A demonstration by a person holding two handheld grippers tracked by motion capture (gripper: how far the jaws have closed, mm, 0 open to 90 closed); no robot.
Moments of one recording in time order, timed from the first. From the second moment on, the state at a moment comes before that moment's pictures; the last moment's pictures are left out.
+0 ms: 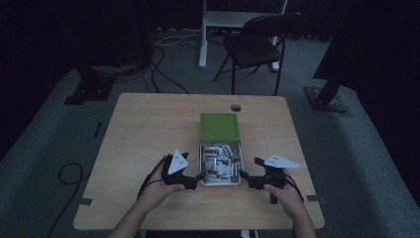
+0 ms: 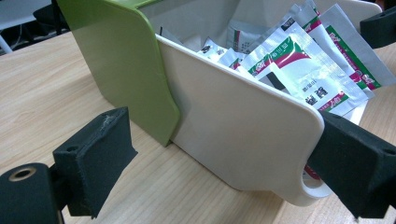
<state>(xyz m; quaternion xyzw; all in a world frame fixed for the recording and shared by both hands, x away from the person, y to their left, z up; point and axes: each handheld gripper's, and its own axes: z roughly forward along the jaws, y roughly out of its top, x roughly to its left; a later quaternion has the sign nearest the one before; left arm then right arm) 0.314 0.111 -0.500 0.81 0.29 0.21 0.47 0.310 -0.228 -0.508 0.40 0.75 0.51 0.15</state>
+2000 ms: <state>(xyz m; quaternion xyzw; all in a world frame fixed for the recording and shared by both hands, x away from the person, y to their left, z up) 0.352 0.112 -0.492 0.80 0.31 0.21 0.46 0.343 -0.221 -0.502 0.43 0.73 0.50 0.16</state>
